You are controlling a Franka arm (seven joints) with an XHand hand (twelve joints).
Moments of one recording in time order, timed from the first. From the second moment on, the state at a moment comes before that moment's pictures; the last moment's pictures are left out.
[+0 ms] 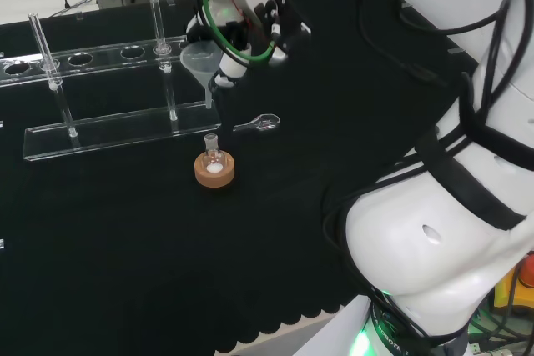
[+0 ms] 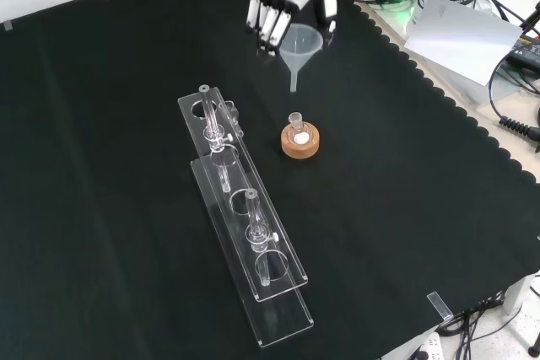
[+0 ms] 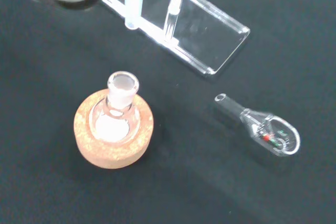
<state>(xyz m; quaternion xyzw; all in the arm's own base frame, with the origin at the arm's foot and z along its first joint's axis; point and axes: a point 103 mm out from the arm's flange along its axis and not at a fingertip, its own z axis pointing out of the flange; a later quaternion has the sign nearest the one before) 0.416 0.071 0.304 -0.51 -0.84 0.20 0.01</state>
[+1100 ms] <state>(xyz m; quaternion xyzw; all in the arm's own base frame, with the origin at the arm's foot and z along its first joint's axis) 0.488 0.057 0.372 -0.56 -0.81 0.15 0.00</state>
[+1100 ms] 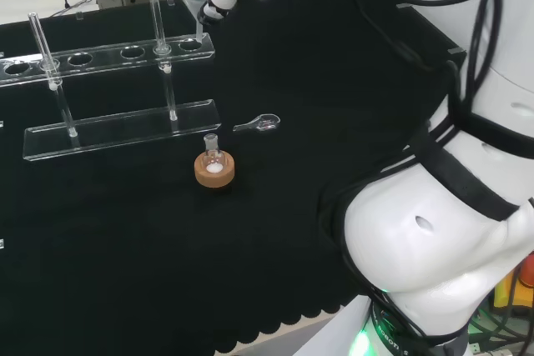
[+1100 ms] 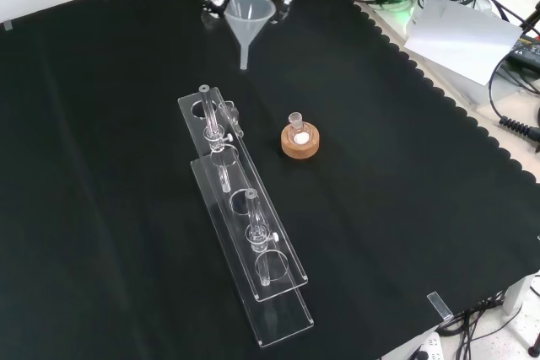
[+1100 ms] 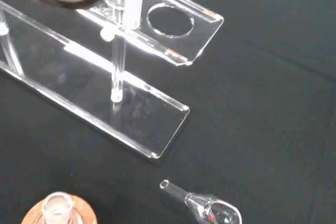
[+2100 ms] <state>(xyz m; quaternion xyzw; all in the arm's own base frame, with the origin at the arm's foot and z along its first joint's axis) 0.565 0.067 0.325 -0.55 -0.81 0.17 0.04</state>
